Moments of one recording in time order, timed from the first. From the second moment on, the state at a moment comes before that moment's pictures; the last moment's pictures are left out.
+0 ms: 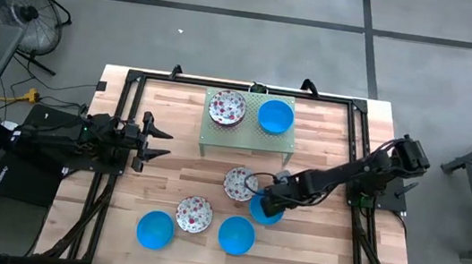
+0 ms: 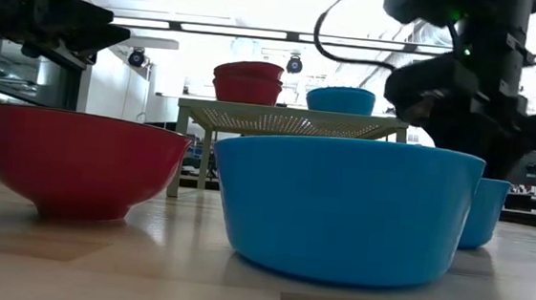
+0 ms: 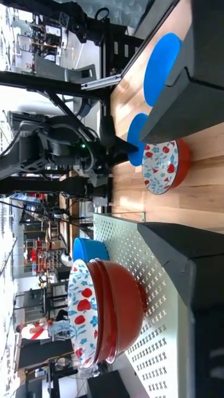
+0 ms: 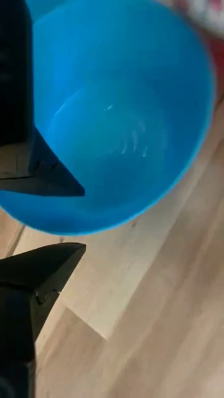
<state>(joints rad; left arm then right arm) 0.04 0.01 0.10 -0.03 0.02 0.02 0.30 1.65 0.95 -0.67 -0.01 1.41</state>
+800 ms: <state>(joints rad) 0.04 0.01 0.10 -0.06 0.03 0.01 0.26 1.55 0.92 -0.68 -0.04 1.37</state>
